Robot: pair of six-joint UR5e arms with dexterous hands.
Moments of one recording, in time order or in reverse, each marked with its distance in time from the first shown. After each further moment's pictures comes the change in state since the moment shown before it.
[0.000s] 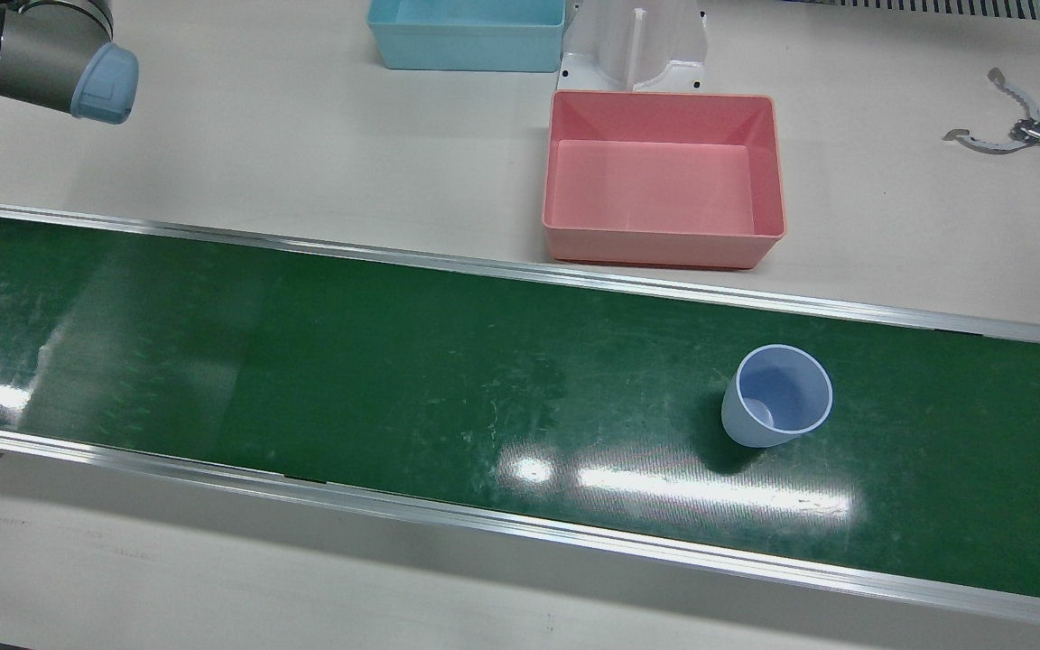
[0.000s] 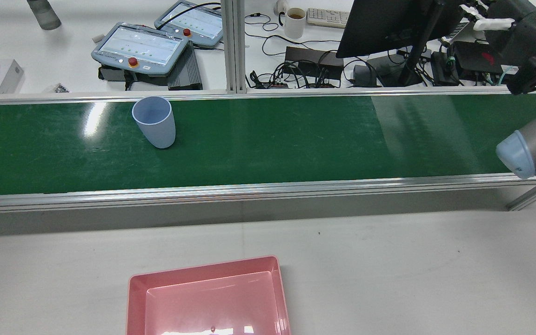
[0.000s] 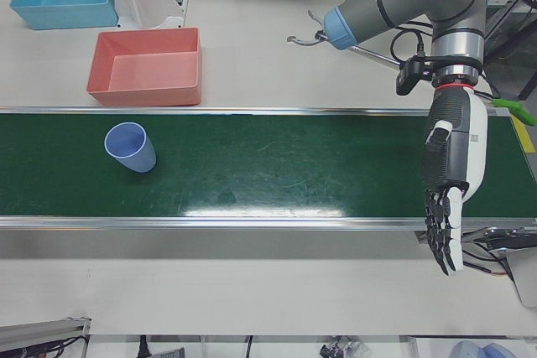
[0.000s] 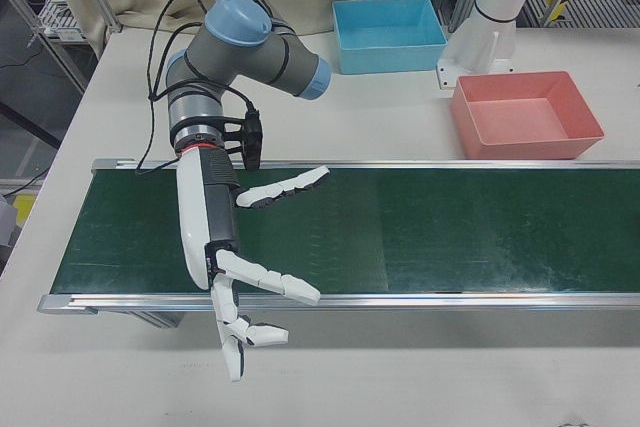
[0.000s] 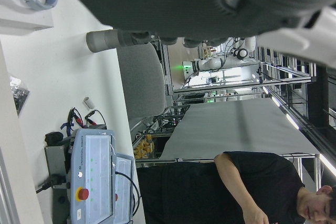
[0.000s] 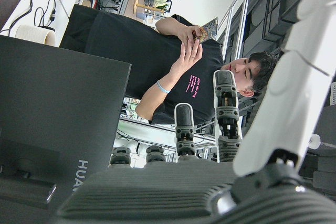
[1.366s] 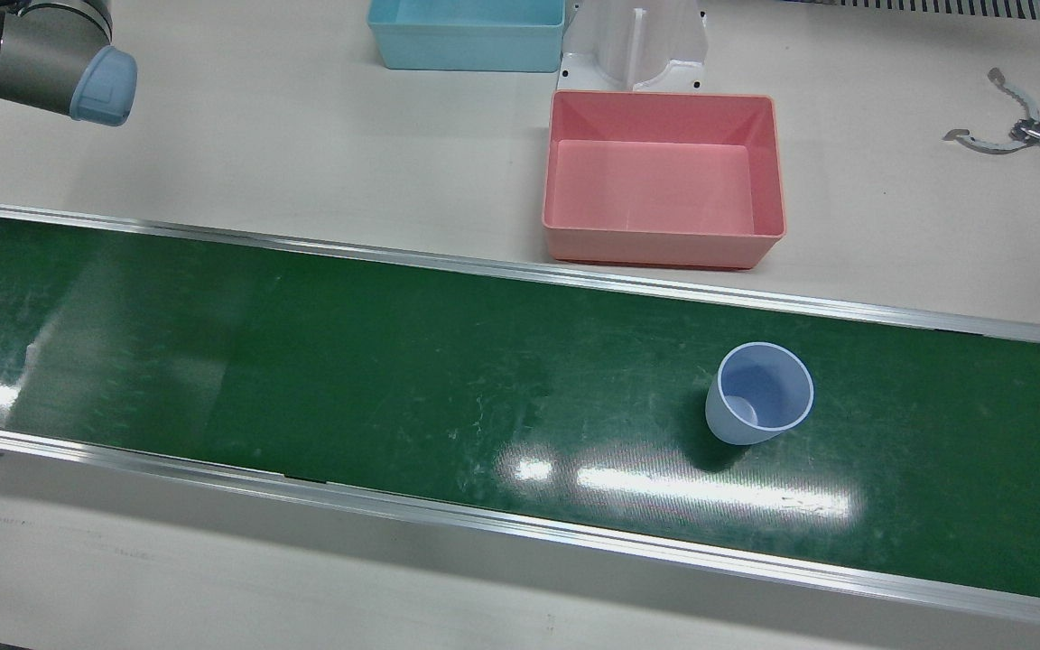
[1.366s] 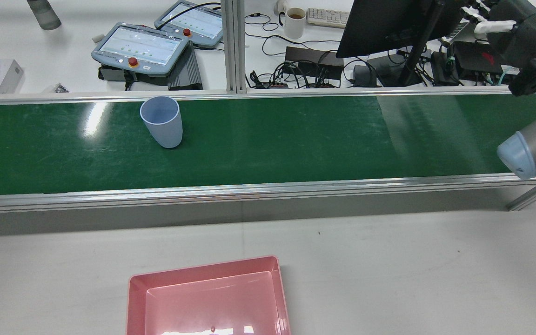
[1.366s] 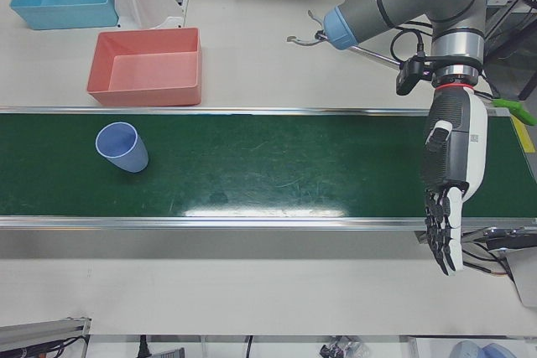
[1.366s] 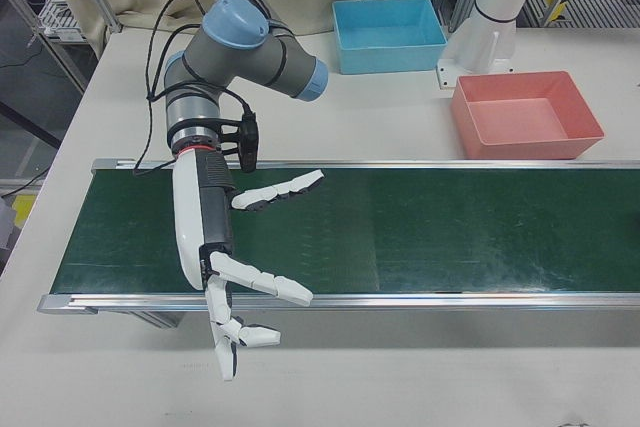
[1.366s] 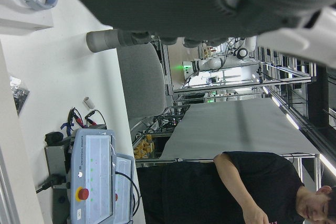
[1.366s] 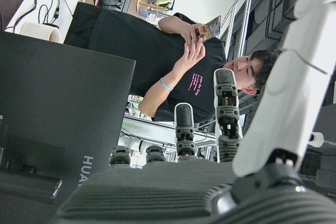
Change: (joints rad) left arm 0.000 0.000 0.000 0.000 0.000 0.000; right arm 0.000 -0.005 -0.010 -0.001 0.003 0.000
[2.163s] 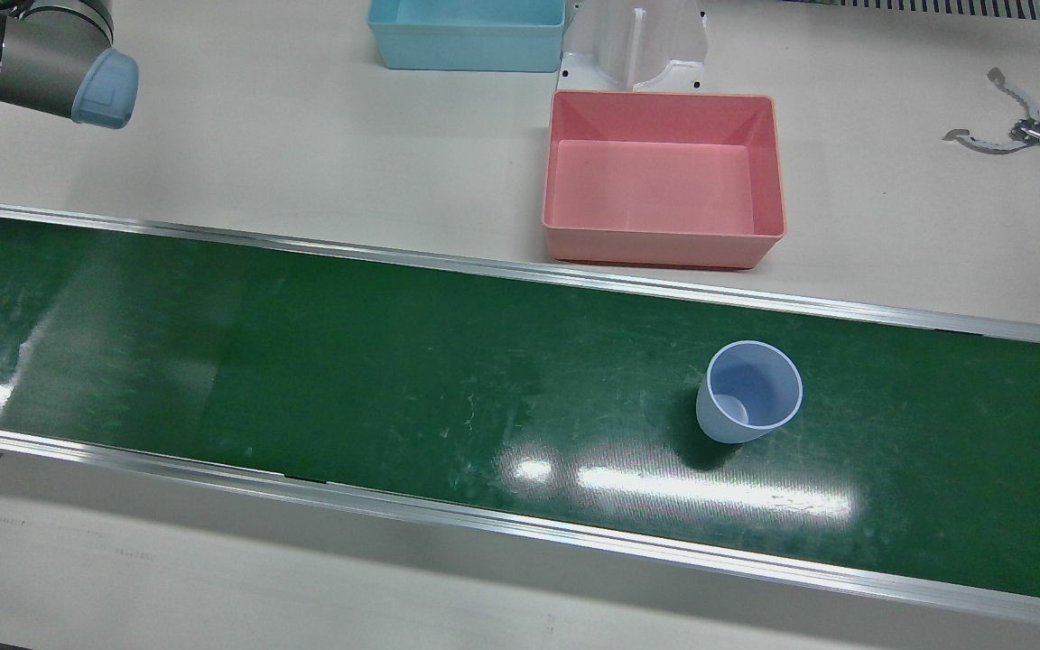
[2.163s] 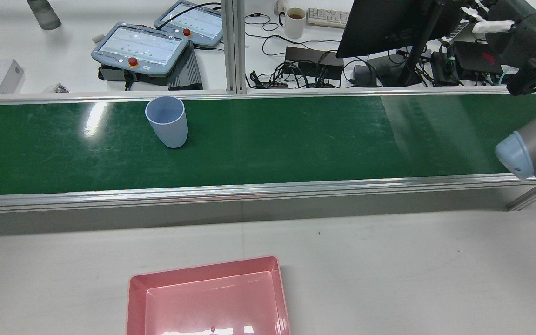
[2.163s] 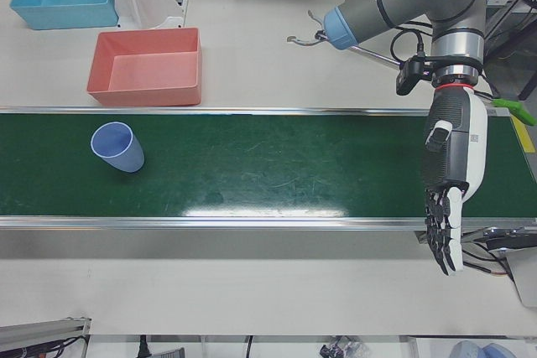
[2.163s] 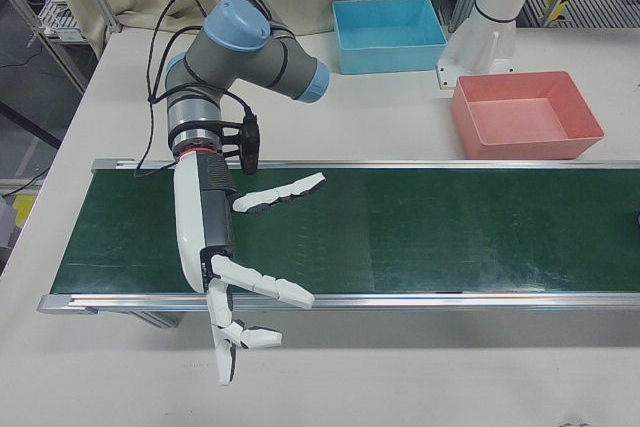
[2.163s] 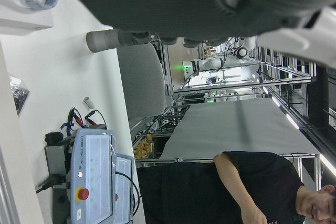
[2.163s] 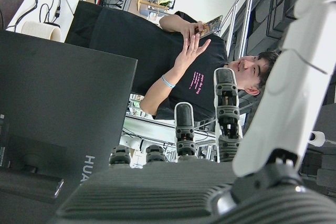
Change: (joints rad) left arm 0.000 0.000 0.000 0.000 0.000 0.000; right arm -0.002 0.007 -0.006 0.000 0.004 0.000
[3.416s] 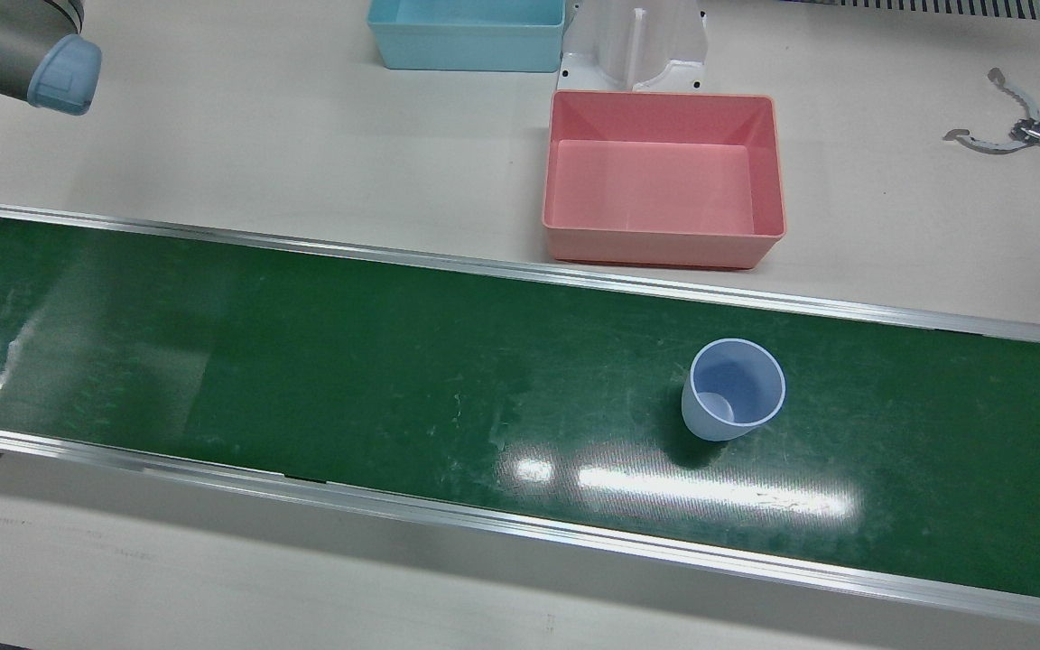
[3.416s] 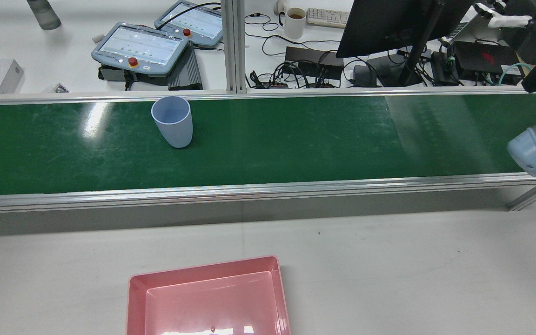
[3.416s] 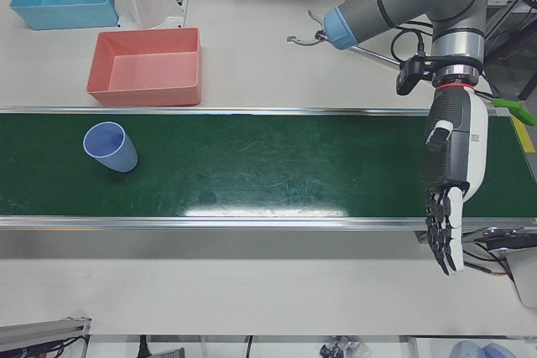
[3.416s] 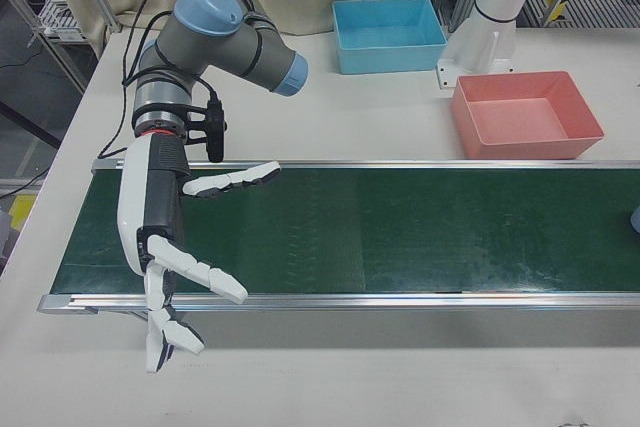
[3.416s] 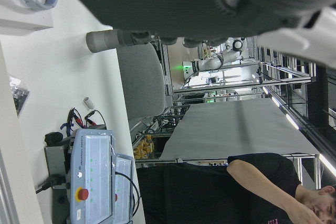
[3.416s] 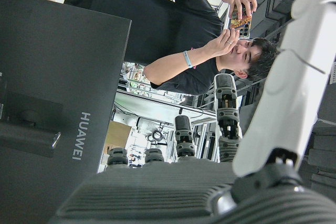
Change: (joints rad) left arm -0.001 0.000 0.000 0.000 0.000 0.000; right arm 0.070 -0.047 0.017 0.003 -0.001 0.005
